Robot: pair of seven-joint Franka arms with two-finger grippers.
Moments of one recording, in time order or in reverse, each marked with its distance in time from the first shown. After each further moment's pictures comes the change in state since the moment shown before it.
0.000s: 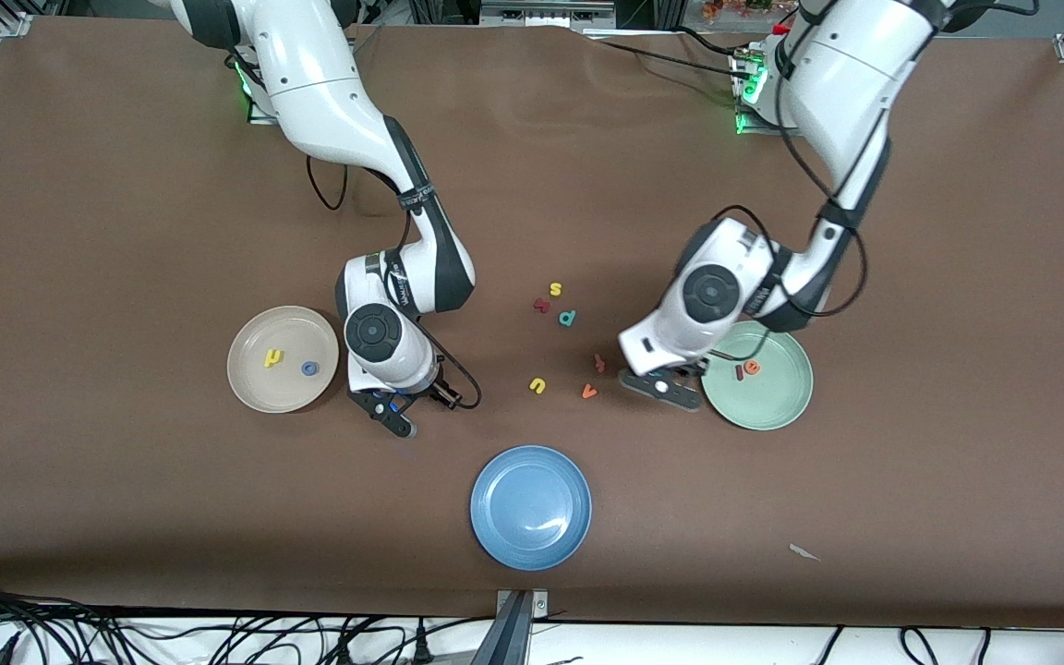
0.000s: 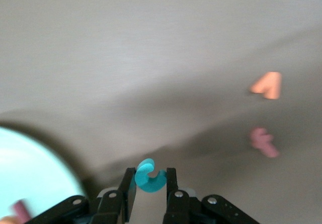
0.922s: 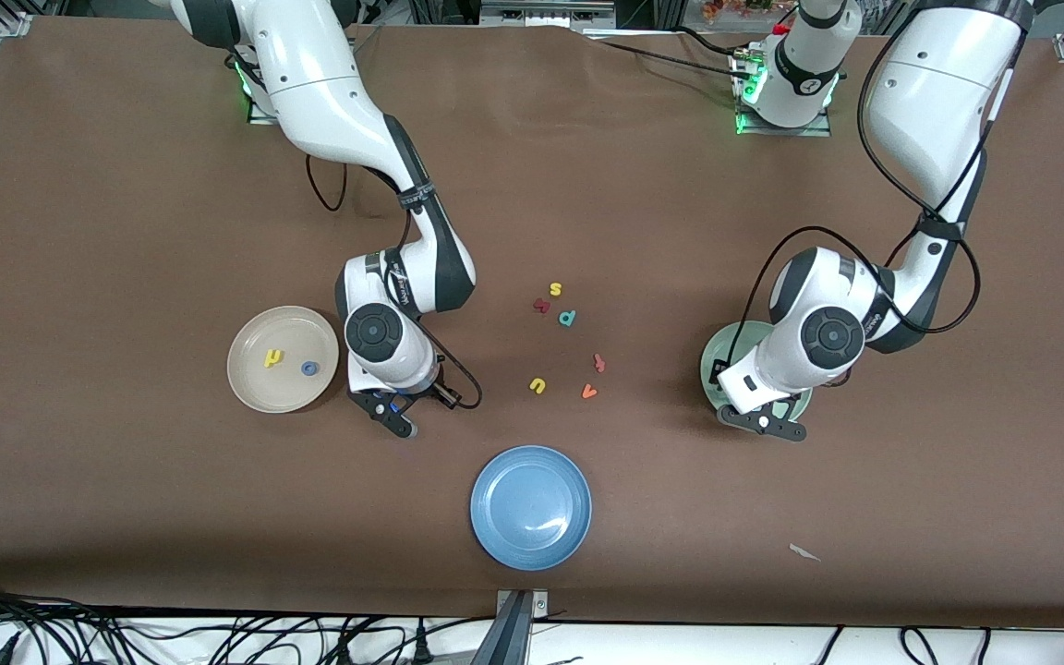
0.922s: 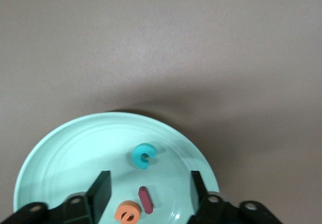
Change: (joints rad) left arm 0.166 -0.030 -0.011 0.005 0.000 -0.033 0.097; right arm 0.002 -0.001 -0.005 0.013 -0.002 -0.027 -0.027
